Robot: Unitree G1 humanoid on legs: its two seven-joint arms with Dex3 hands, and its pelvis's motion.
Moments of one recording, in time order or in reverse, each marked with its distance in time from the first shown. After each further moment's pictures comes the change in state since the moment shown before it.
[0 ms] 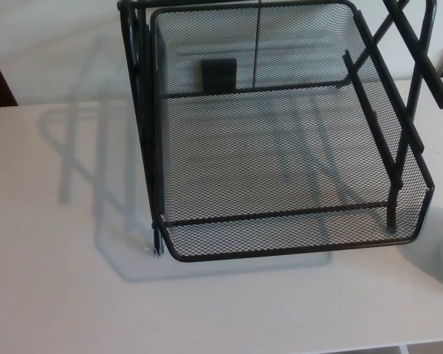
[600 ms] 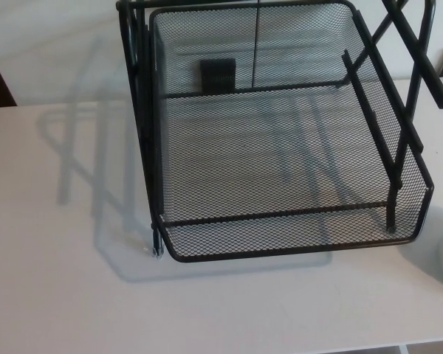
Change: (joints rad) left_arm 0.002 0.013 -0.004 -0.042 -0.001 0.000 -0.001; right_arm -0.020 -0.031 0.156 -0.007 -0.156 -0.104 0.074
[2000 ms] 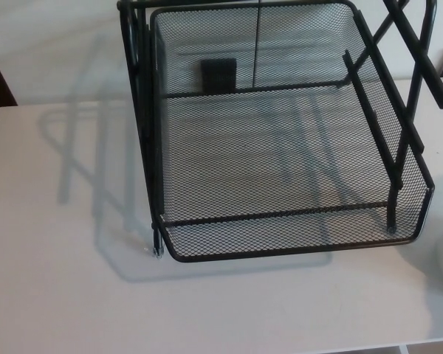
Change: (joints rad) left_arm -0.008 0.018 -0.024 -0.012 0.001 0.016 0.000; right_arm -0.036 -0.024 -0.106 -0.098 -0.291 -0.014 -0.096
